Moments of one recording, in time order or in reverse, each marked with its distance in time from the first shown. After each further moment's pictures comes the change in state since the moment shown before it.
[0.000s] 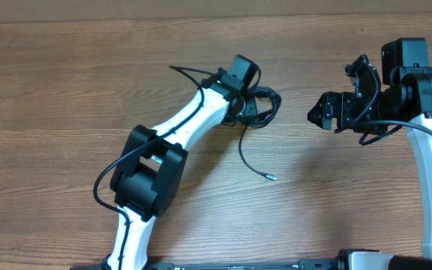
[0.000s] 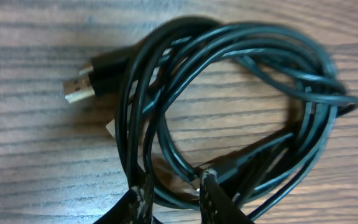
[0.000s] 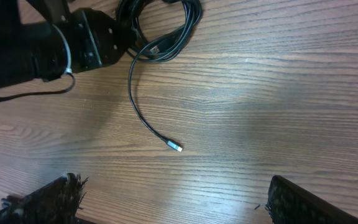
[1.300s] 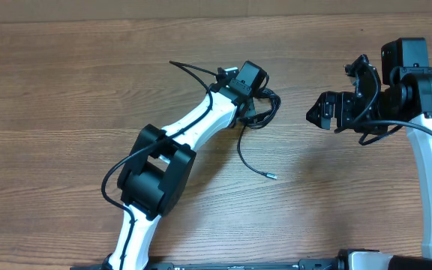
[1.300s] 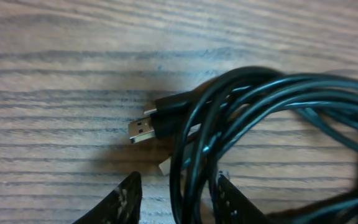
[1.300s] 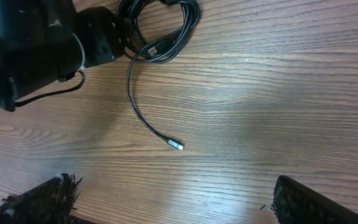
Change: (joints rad) left arm -0.031 0.037 0.005 0.007 -0.280 -0.016; right arm 0.000 0.000 0.000 0.000 0.000 0.002
